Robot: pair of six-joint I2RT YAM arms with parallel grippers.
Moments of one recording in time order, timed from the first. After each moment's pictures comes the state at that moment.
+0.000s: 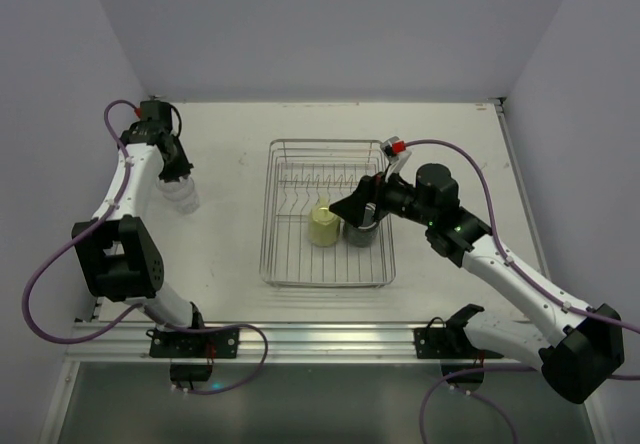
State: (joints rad) left arm 0.12 1.61 1.39 -0.82 -0.14 -0.31; right arm 0.59 1.05 0.81 0.00 -0.40 0.46
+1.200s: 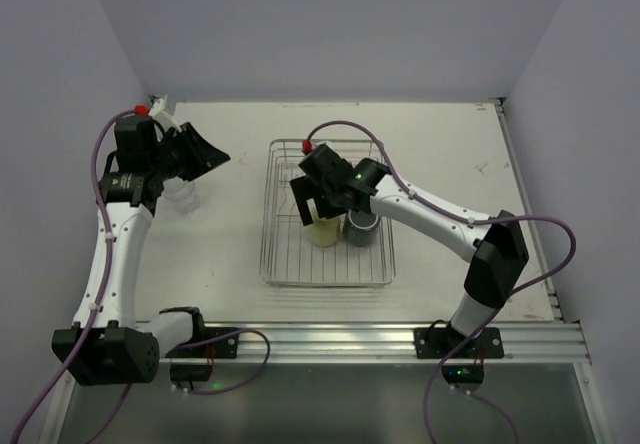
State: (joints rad) left arm 0.05 1.15 1.23 -0.64 0.48 -0.54; right arm 0.91 1.70 1.54 -0.83 0.24 0.46
